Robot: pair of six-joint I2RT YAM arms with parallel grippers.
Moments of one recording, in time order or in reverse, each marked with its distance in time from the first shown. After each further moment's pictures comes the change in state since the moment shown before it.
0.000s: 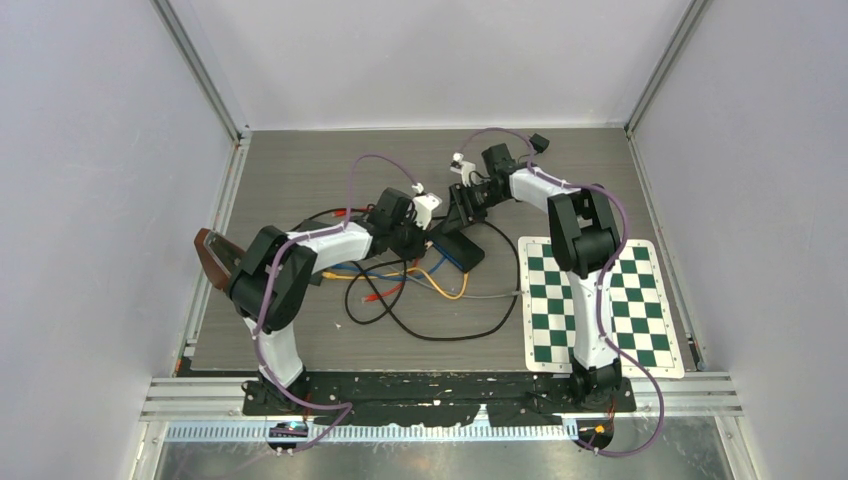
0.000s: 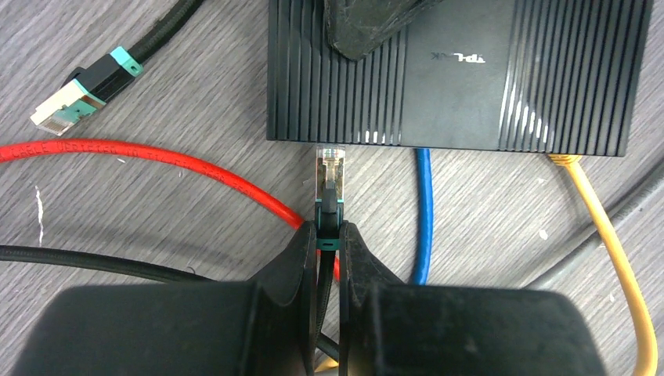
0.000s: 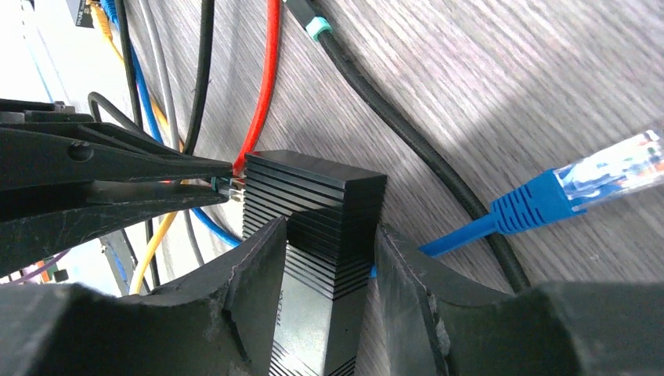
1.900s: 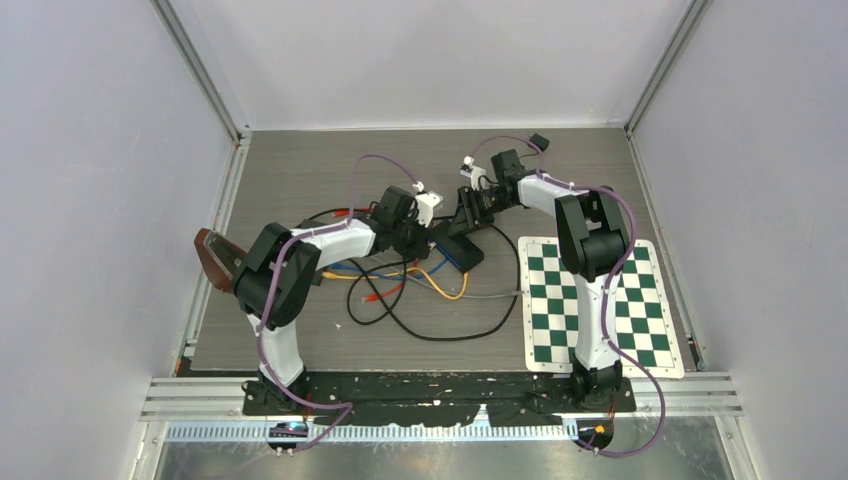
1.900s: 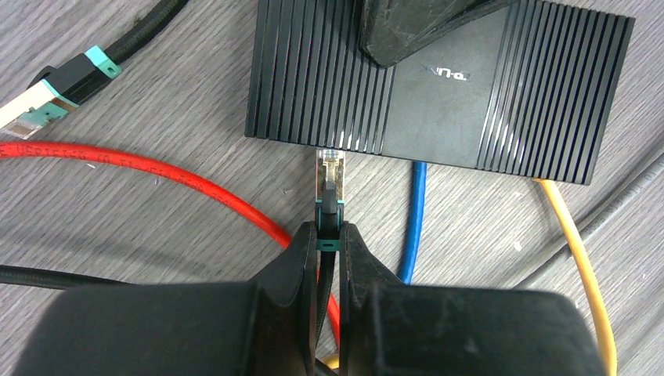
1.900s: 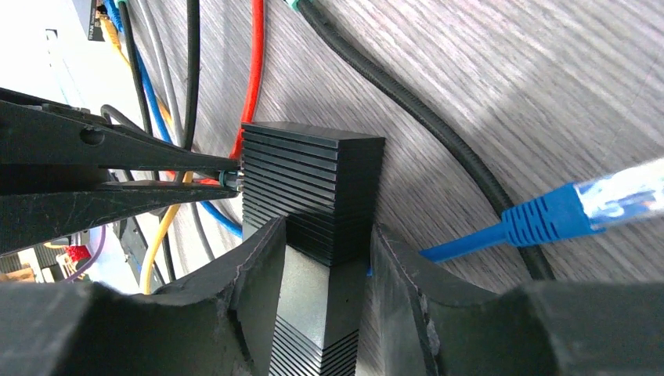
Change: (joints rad) left arm -0.003 0.028 0.040 -0.031 0.030 -0.071; right arm -0.021 -0.069 -0.140 0.098 -0.002 0.104
